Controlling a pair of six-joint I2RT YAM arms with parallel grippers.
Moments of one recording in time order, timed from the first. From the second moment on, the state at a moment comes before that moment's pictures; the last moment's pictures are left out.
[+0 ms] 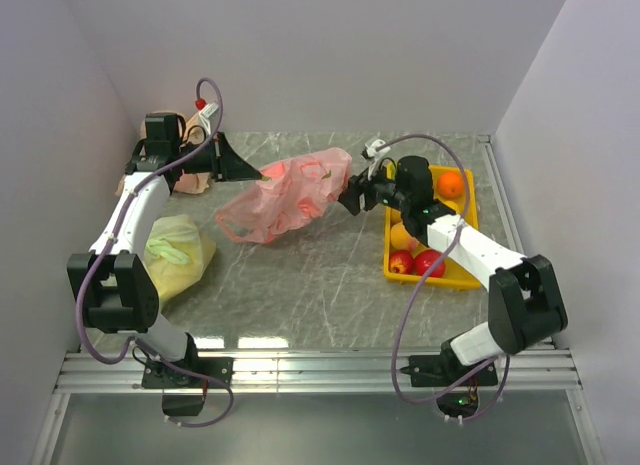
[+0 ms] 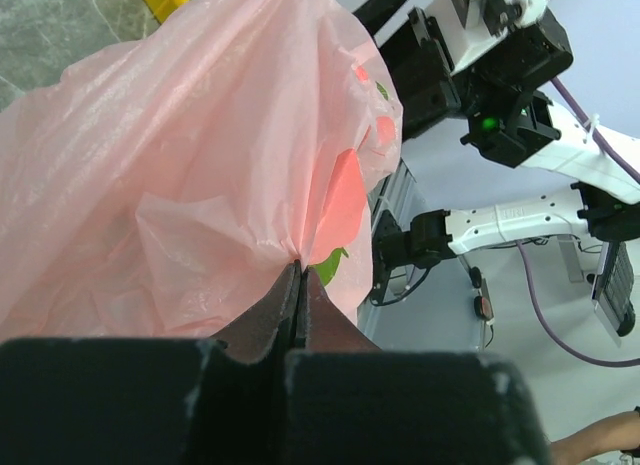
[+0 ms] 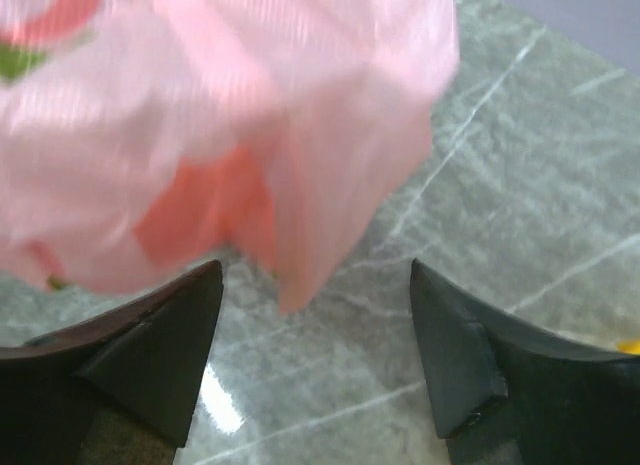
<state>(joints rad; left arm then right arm) 0.00 1.57 1.41 -0.43 1.22 -0.30 0.39 1.44 0.94 0.23 -0.47 -0.03</state>
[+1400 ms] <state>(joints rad) 0.15 1.19 1.26 -0.75 1.00 0.41 0.34 1.32 1.33 -0.48 -1.03 0.21</state>
